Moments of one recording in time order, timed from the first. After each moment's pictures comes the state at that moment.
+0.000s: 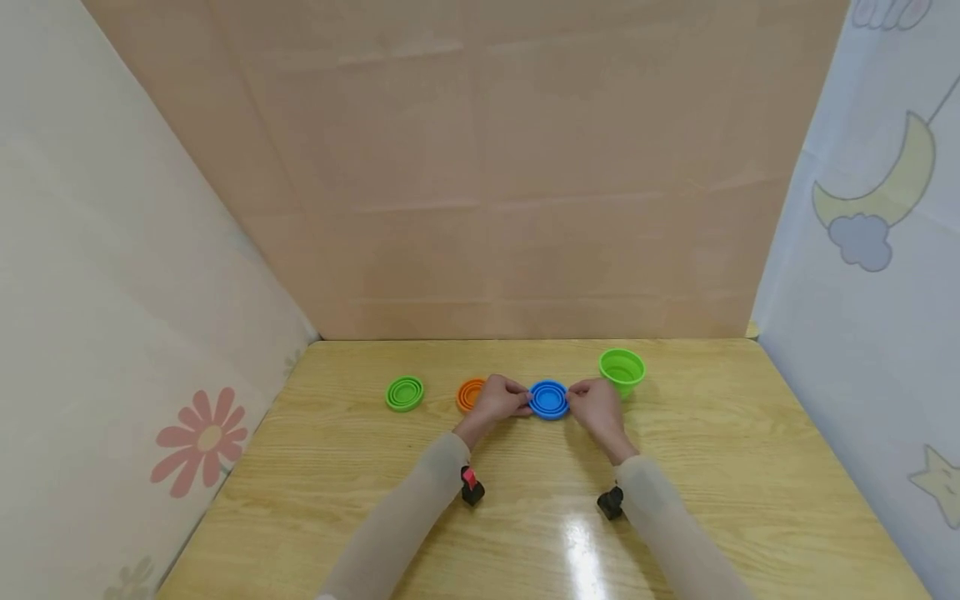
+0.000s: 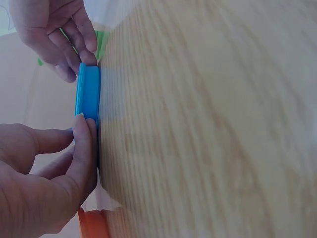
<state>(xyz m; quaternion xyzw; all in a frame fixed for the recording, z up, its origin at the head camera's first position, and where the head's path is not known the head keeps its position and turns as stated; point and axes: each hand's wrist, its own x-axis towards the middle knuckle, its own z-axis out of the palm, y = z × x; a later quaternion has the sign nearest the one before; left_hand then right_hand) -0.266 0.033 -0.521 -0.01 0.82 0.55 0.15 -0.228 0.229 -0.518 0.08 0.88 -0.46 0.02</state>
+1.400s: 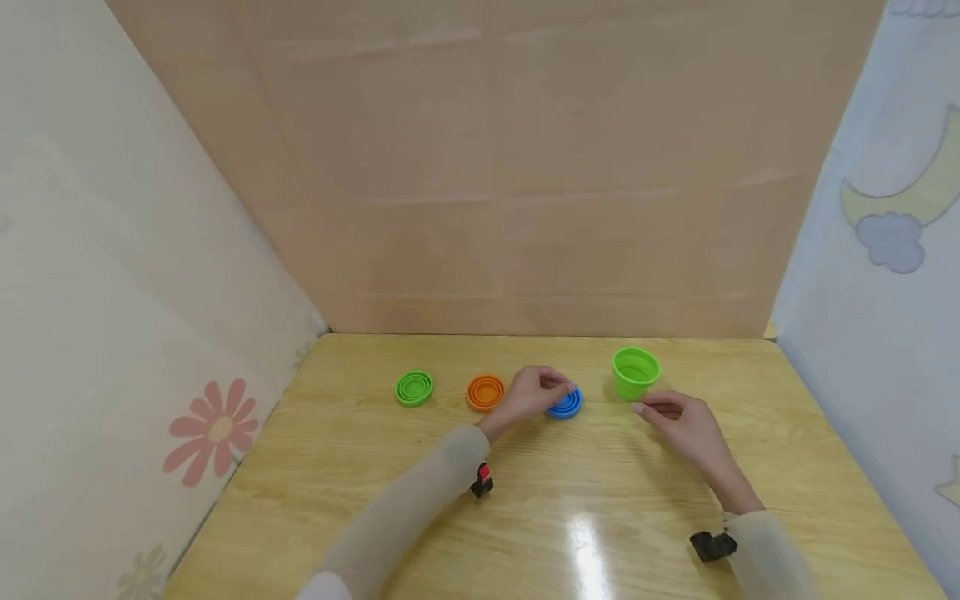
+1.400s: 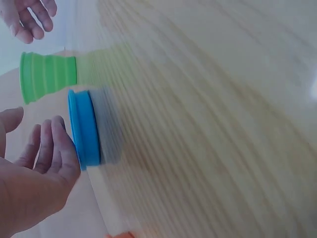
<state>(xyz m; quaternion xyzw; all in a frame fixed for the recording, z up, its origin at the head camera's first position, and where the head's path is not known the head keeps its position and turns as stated) -0.268 0.056 -0.513 0.14 0.85 0.50 0.12 -0.169 0.322 -0.495 0.01 0.89 -0.45 0.02</state>
